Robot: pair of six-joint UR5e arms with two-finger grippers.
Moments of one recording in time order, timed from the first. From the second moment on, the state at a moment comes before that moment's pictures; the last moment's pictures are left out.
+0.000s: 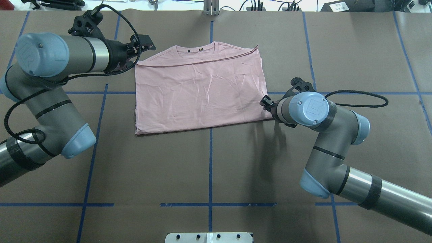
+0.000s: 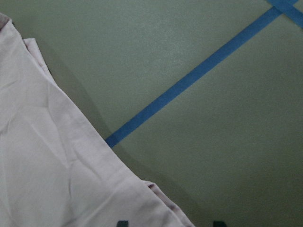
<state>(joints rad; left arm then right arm) -0.78 -2.04 -1.71 -2.25 -1.70 -1.65 0.55 -1.17 1.63 -1.16 1.61 1.87</state>
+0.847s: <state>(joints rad) -0.78 -2.04 -1.72 -2.25 -1.71 -1.69 0.55 -1.22 1.80 -1.24 1.67 1.87</state>
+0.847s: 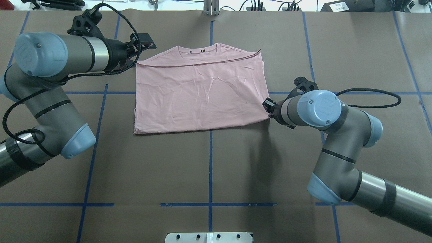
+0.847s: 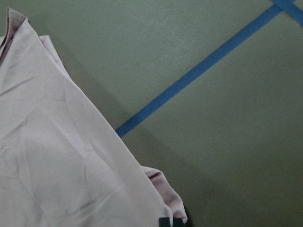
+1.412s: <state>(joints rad) -0.77 -2.02 -1.73 -2.25 -1.77 -1.69 0.32 -1.50 2.30 -1.47 1.88 1.91</state>
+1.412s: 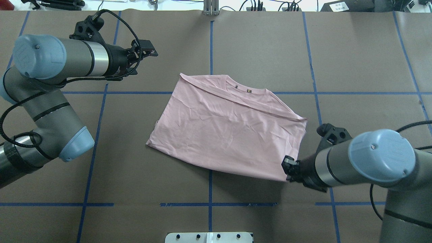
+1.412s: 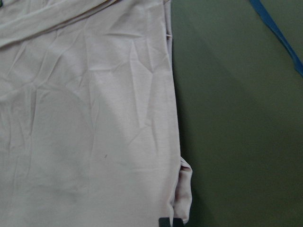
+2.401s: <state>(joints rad) -0.50 -1.97 -1.91 -1.96 -1.83 -1.71 0.18 -1.47 2.34 -1.48 1.85 2.10</state>
